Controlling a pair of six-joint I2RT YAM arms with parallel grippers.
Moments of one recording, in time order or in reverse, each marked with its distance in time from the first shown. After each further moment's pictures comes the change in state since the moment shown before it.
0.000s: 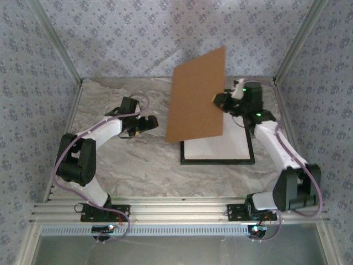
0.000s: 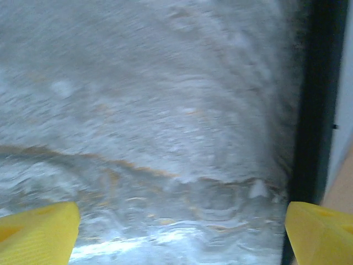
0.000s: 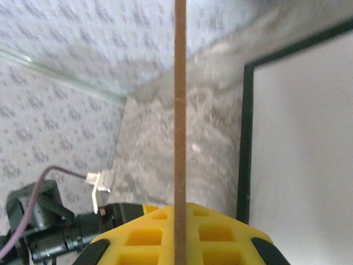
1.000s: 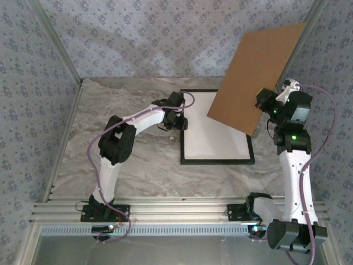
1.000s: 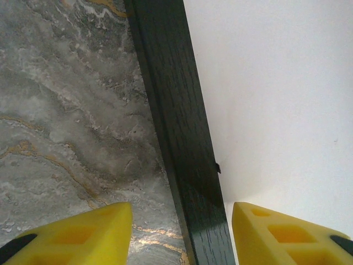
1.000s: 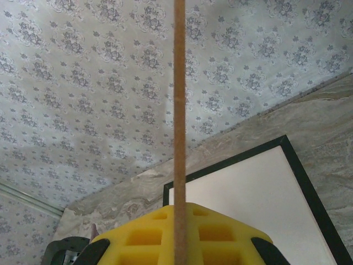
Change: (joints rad) left arm -0.295 0.502 0.583 -0.218 -0.110 0.066; right arm -0.277 -0.348 0.000 -0.142 0.225 -0.148
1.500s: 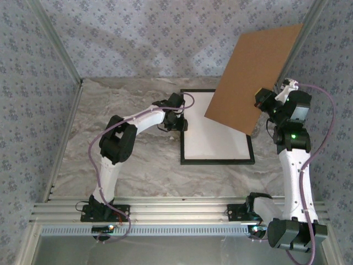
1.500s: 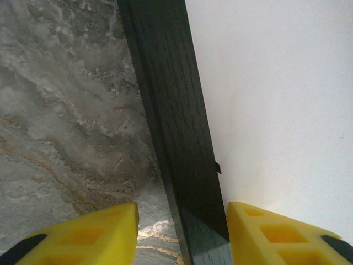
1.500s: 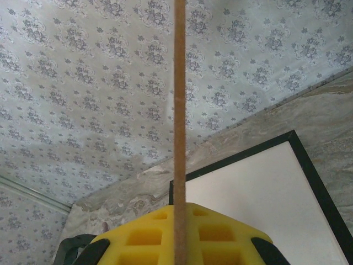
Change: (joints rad) left arm 0.005 0.014 -0.012 0.014 0.038 -0.008; right arm 0.000 0.012 0.000 0.008 -0.026 0.018
